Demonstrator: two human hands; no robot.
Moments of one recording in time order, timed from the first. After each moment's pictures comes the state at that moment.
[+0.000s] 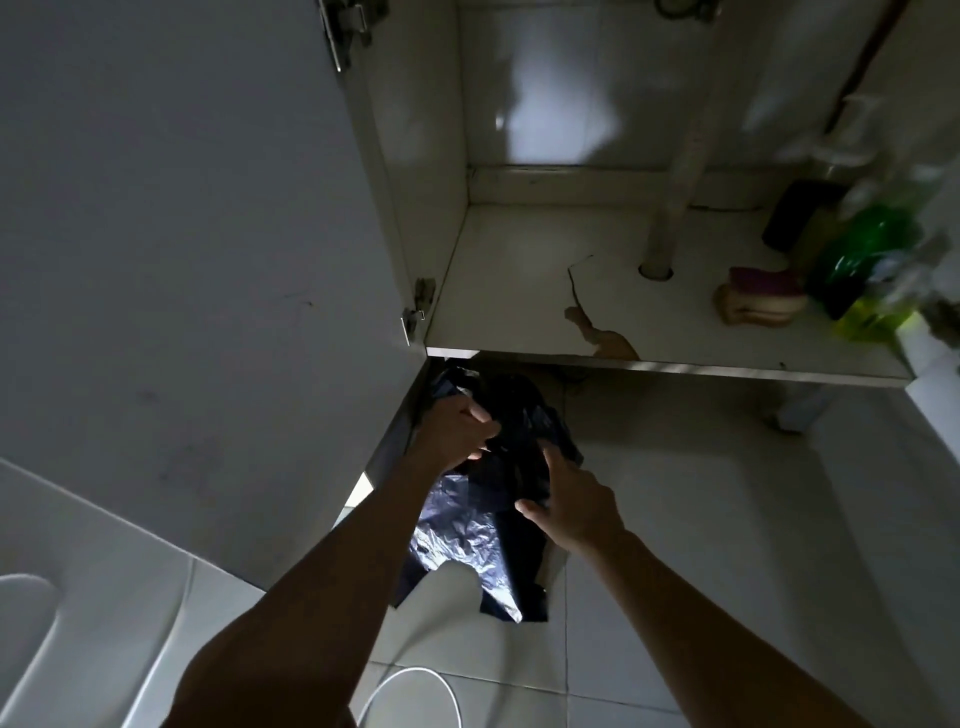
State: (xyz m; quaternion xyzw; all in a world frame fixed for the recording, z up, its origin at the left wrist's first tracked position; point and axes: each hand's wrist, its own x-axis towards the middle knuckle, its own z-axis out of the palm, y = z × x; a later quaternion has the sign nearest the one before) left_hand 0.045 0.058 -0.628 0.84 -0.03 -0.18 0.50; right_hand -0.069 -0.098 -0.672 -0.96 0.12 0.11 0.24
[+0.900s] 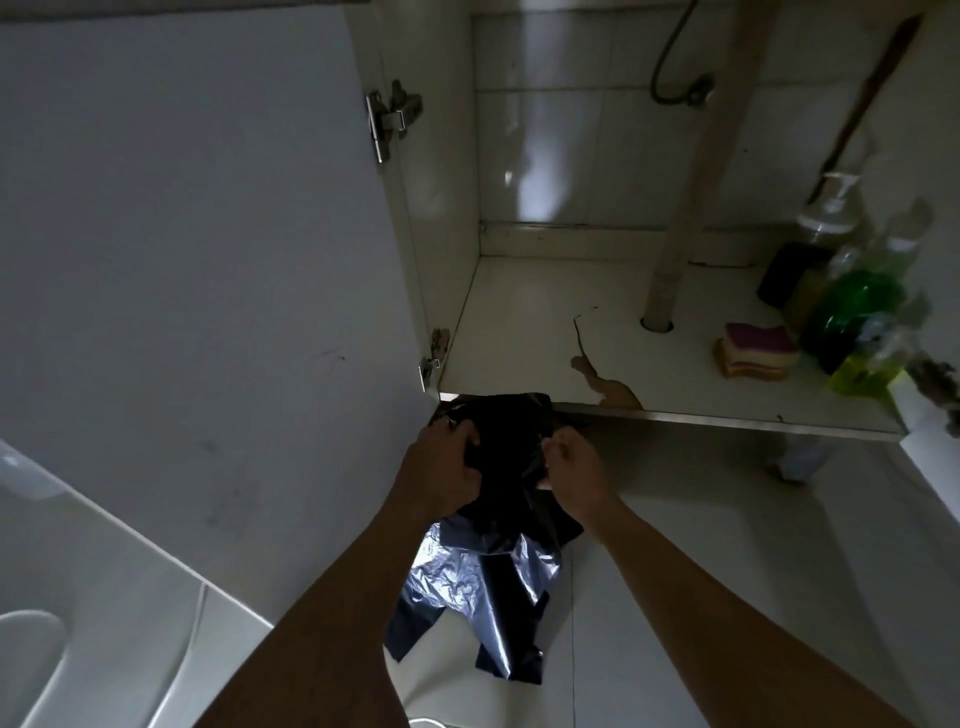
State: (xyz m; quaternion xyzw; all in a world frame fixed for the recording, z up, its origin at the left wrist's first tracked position) left_hand 0.043 0.094 -0.598 0.96 -0.22 0.02 0.18; right_hand -0.016 -0.094 -0.603 -0.79 0.19 -0.04 0.58
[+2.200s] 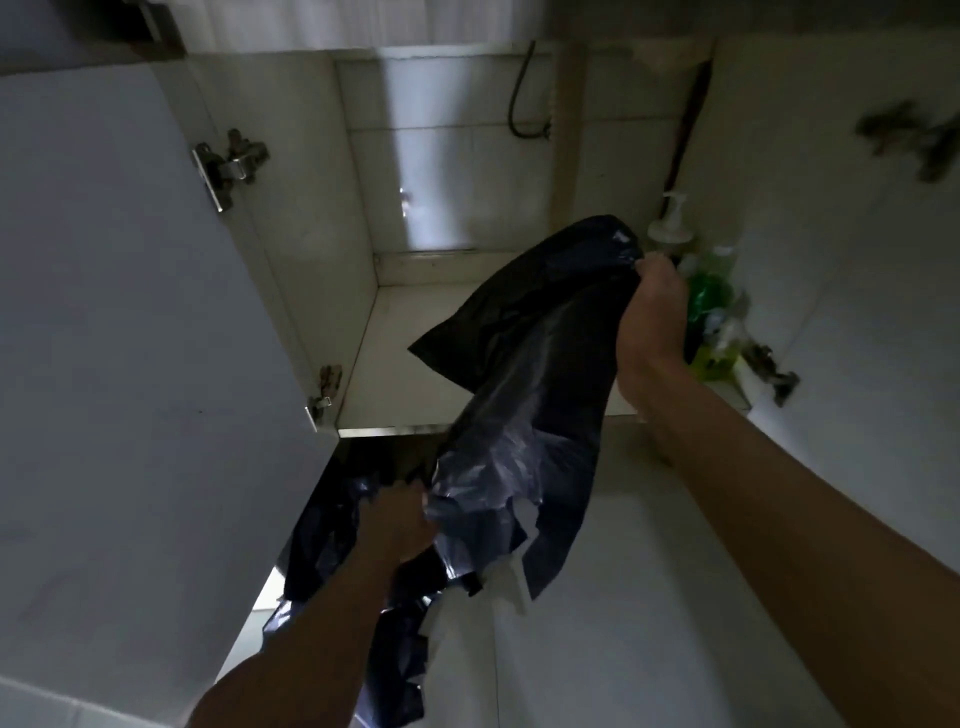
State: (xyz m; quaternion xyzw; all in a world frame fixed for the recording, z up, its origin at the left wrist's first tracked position) left_hand 0.034 0.020 -0.647 0.97 -0.21 -0.08 0.04; right_hand -0.055 -0.229 -0.398 -0.58 0.21 -0.38 0.68
